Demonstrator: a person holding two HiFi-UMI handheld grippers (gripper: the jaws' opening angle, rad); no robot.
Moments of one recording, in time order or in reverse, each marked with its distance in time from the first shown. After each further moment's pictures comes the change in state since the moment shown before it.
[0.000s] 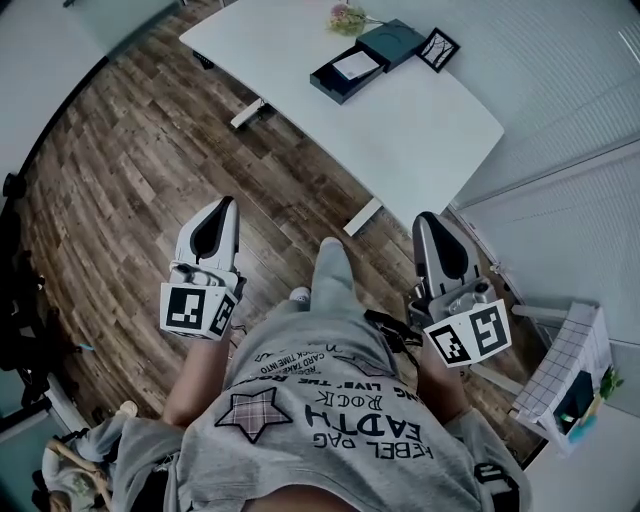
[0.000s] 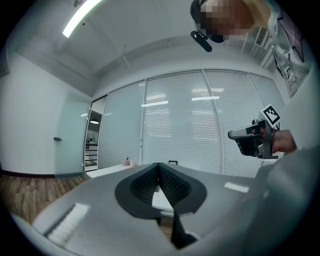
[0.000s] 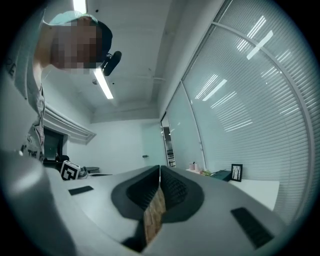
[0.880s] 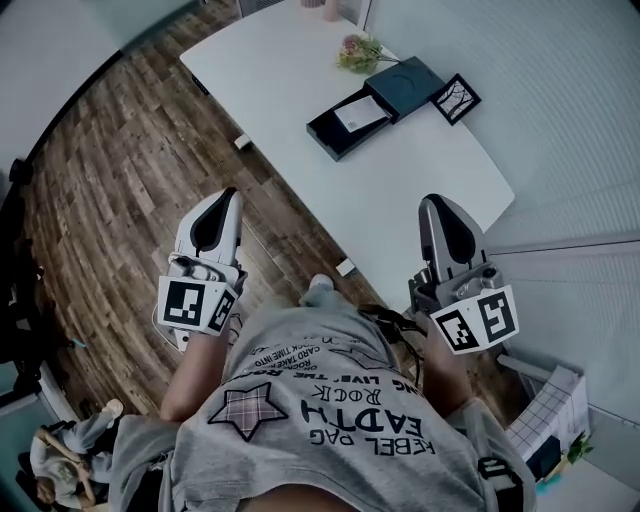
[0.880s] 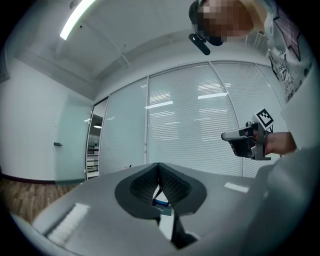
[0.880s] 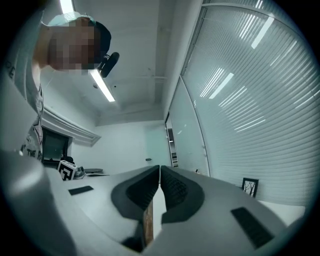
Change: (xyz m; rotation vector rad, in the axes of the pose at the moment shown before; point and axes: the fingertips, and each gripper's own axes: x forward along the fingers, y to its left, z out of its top) left arm 0.181 0.034 0.024 0.019 -0.035 0.078; right arm 0.158 -0.155 0.031 -0.011 -0.025 0.117
